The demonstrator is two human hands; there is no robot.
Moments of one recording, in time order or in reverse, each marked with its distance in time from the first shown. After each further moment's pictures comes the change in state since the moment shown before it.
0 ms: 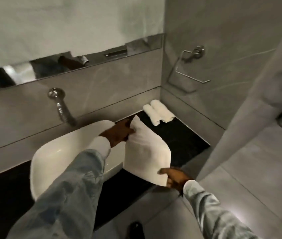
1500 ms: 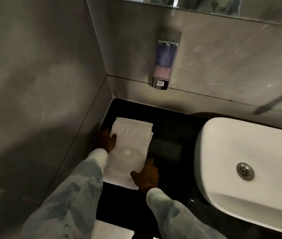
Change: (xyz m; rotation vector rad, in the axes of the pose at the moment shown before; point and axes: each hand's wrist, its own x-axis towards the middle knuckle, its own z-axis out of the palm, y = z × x) left_hand -0.342 -0.483 -0.470 0.195 0.964 -0.796; right_hand 0.068 0.188 0.671 -1.262 -0.168 -0.181
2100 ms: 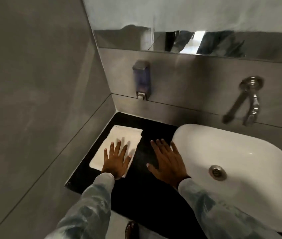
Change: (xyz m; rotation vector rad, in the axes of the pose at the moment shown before) left_hand -0.207 0.053 0.065 0.481 0.212 0.317; right_hand -0.042 0.105 -0.192 -0.682 0.336 -1.016
